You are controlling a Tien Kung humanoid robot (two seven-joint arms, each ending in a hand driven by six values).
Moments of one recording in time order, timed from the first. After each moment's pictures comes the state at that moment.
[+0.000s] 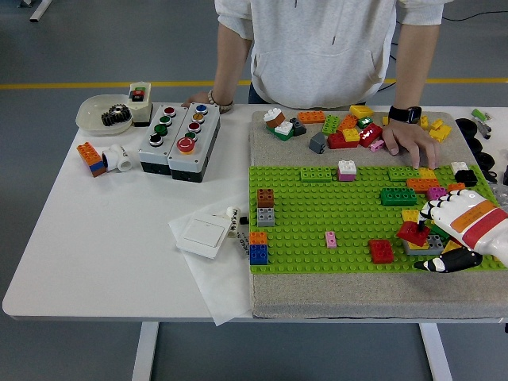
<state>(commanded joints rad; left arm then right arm) -0.18 0.20 -0.11 -0.33 0.31 0.27 0.08 0.27 -0.81 0.85 1.49 -2.27 -0.19 0.09</state>
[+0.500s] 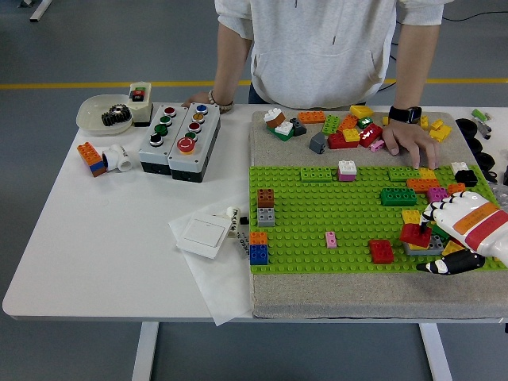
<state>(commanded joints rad) -0.18 0.20 -0.11 -0.33 0.31 0.27 0.08 0.26 -0.82 0.86 1.49 -2.27 -0.20 0.10</state>
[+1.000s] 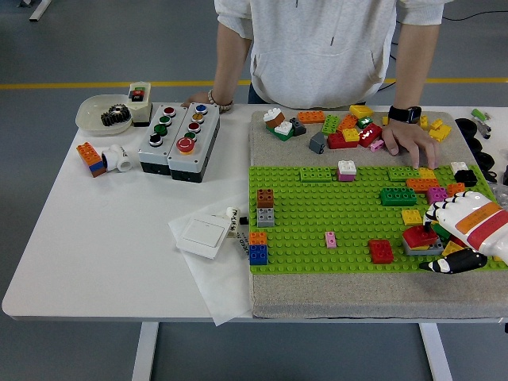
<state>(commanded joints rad) -0.18 0.20 -0.11 -0.33 0.31 0.27 0.08 0.26 -0.81 0.87 1.48 -2.27 -0.20 0.09</state>
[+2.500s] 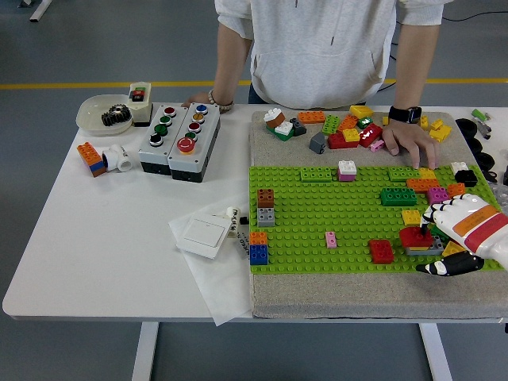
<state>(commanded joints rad) -0.19 0.21 -0.10 -0.33 0.29 0.27 0.07 0.24 -0.80 0.87 1.48 -2.27 -0.20 0.09</state>
